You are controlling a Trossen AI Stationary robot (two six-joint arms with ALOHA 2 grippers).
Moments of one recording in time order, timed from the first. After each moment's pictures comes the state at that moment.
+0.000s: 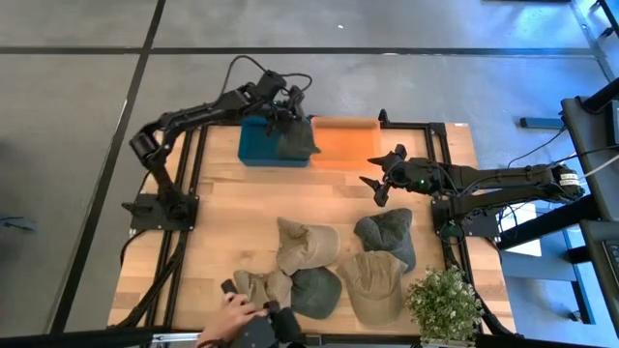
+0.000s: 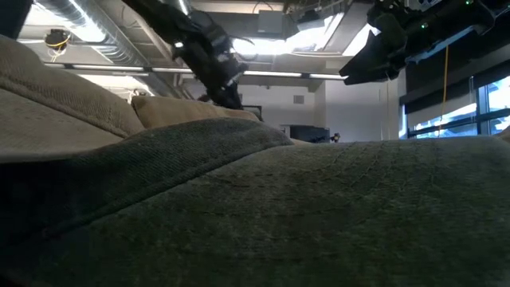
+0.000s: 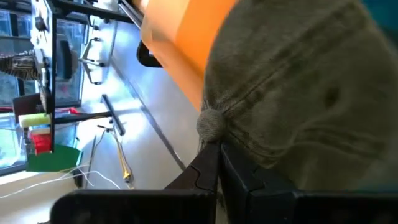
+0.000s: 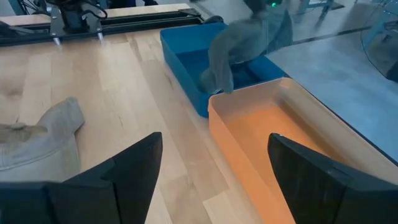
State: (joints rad) left arm 0.71 1.74 1.39 -0.39 0.19 1.60; right arm -0.07 0.91 0.58 -0.10 0.38 0.10
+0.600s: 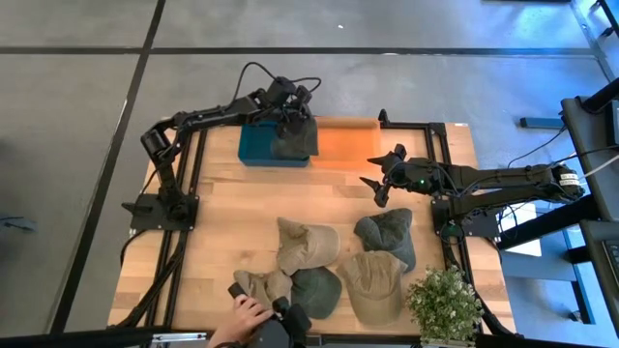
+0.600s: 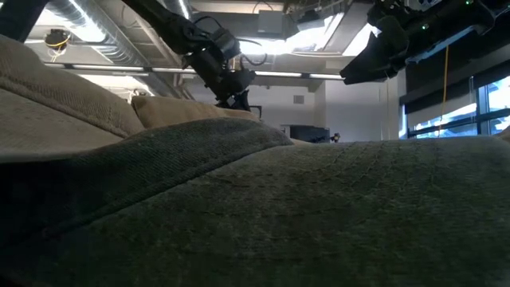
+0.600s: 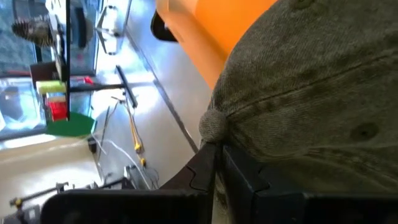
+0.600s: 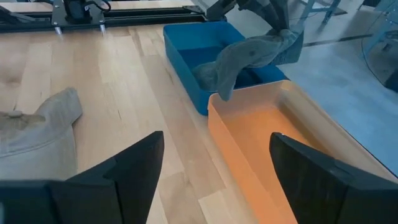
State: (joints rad) left arm 0.65 1.81 1.39 -0.24 0.03 1.51; right arm -0.07 0.91 0.58 -0.10 0.37 0.04
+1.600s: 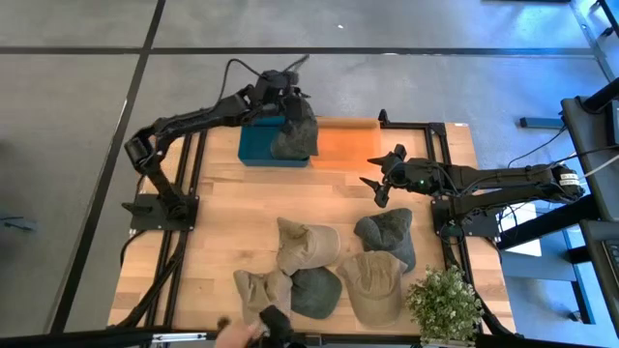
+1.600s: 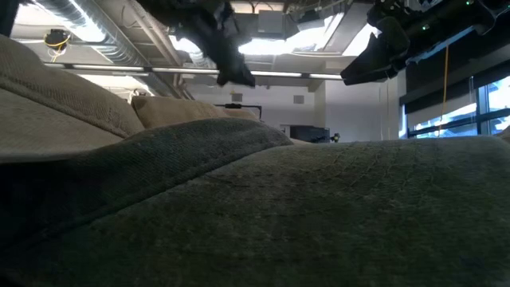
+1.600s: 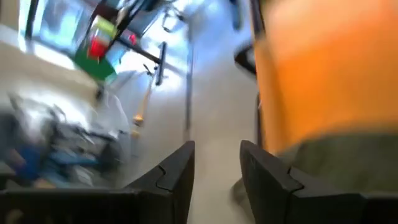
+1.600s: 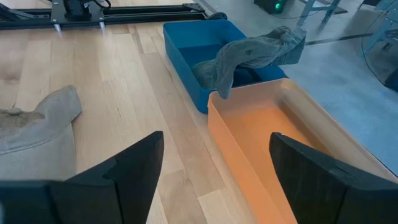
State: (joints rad) left arm 0.60 1.65 1.39 -0.19 -0.03 0.89; right arm -0.07 0.92 0.58 -0.11 0.37 0.04
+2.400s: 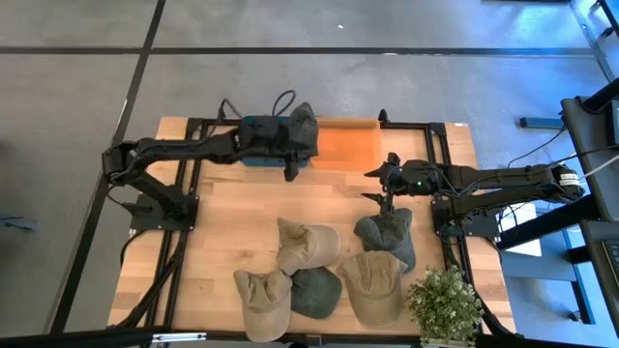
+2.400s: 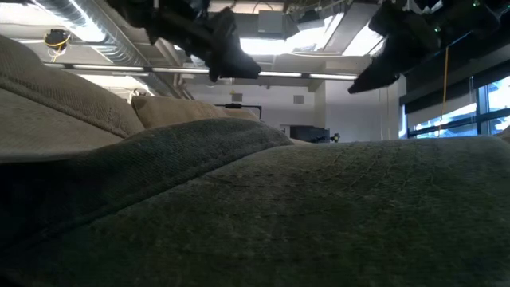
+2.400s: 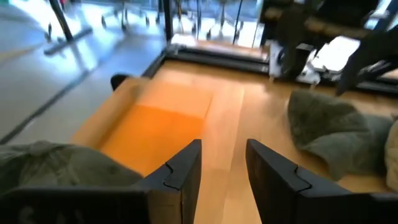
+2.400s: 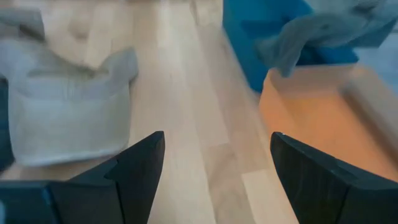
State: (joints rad) left arm 0.35 1.43 0.95 0.12 0.11 -0.01; right arm -0.07 0.92 0.58 -0.22 0.15 0.00
